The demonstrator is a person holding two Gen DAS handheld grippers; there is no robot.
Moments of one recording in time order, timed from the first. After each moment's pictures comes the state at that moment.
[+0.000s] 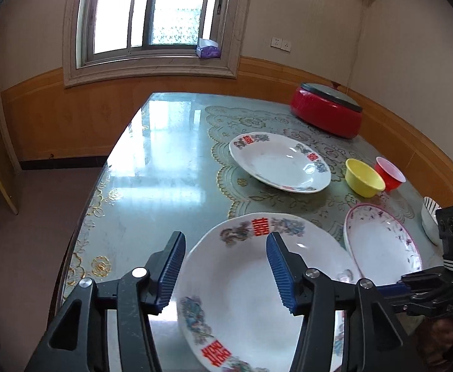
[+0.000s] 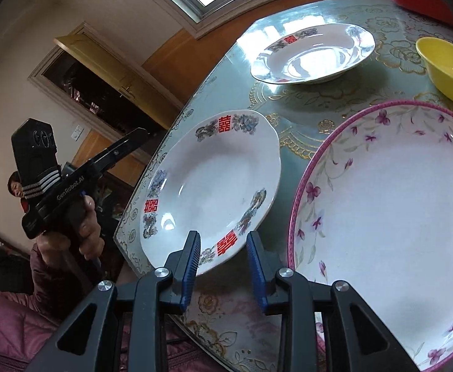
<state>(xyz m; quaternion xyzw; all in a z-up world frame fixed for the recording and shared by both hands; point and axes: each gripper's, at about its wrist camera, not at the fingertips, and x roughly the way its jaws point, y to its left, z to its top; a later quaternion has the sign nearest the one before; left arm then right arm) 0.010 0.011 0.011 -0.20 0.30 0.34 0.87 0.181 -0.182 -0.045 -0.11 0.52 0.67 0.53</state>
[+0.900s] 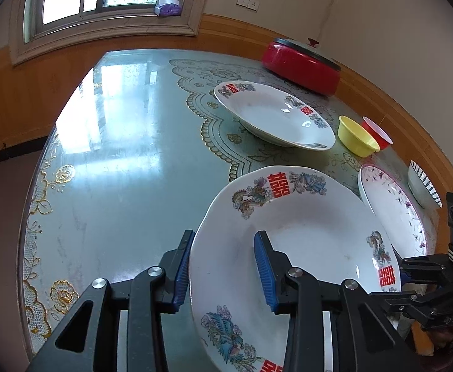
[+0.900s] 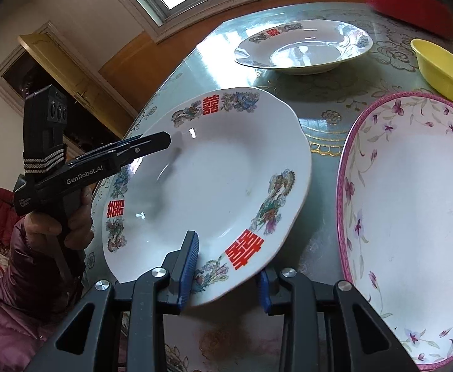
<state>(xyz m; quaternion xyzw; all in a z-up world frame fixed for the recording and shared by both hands) 0.034 0.068 -0.050 -0.23 0.36 0.22 0.88 0.126 -0.143 -0.067 -0.14 0.50 0.60 0.62</state>
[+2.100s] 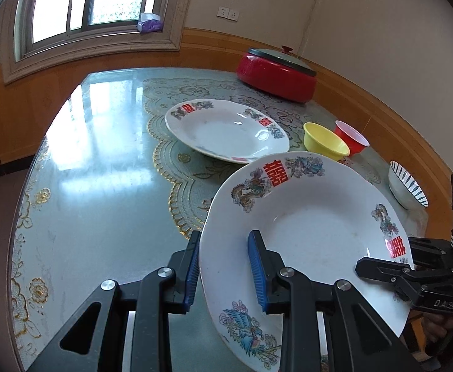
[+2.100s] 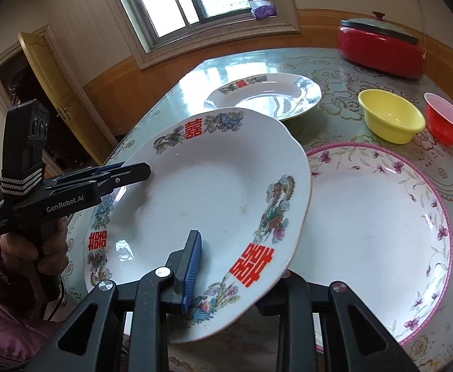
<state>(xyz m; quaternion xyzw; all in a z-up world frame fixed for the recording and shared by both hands) 0.065 0.012 -0.013 -0.20 0.34 0.20 0.90 0.154 -0.195 -0.019 -0.14 0.41 0.56 0.71</state>
